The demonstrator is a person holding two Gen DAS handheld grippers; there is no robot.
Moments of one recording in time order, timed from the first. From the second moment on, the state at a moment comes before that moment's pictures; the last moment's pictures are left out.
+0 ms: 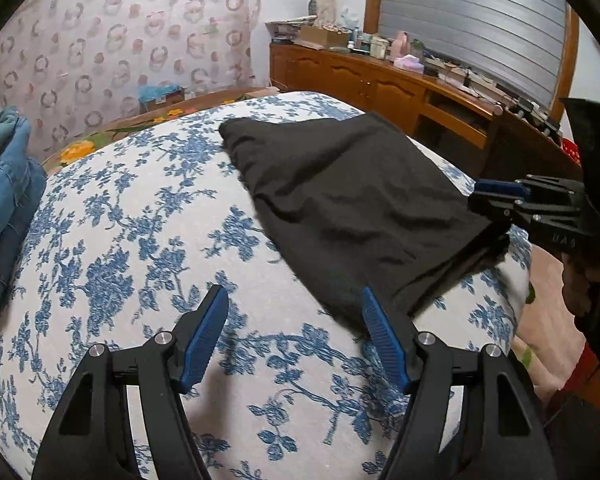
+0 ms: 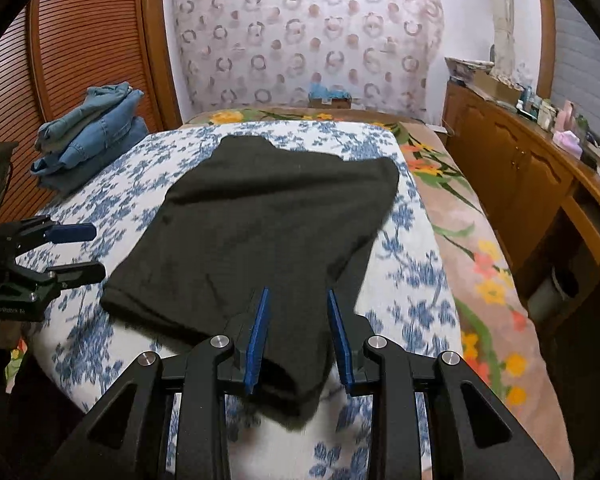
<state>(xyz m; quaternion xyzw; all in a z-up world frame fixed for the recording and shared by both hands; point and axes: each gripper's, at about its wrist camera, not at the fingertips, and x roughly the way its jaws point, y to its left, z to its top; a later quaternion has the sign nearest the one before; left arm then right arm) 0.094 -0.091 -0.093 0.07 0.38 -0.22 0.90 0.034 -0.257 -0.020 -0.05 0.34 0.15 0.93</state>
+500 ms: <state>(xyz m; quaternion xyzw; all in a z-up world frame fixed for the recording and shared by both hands) 0.083 -0.113 -0.095 0.07 0.39 -0.28 0.87 0.031 -0.249 -0.028 -0.04 0.35 0.15 0.92</state>
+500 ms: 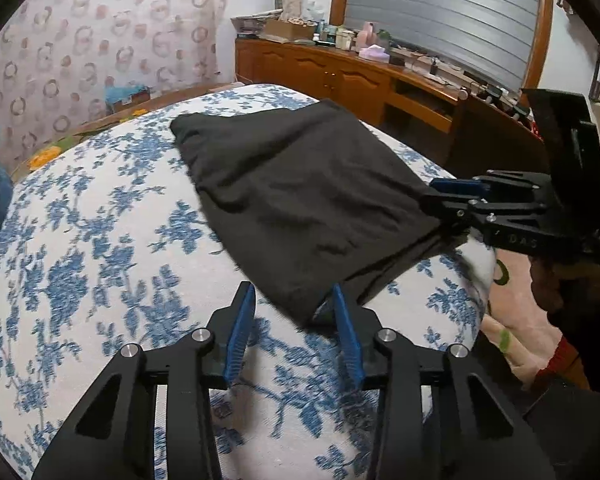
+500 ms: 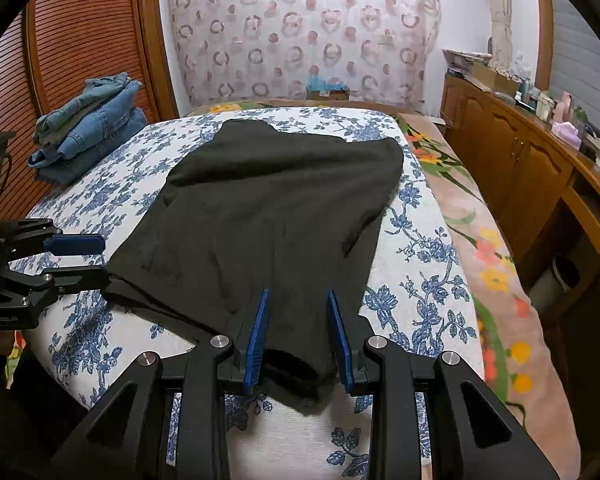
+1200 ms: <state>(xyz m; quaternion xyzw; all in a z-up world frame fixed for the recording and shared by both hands) 0.067 -0.118 -0.094 0.08 0.39 -0.28 0.87 0.015 -0.259 -0.029 -0.04 0.36 0.16 0.92</state>
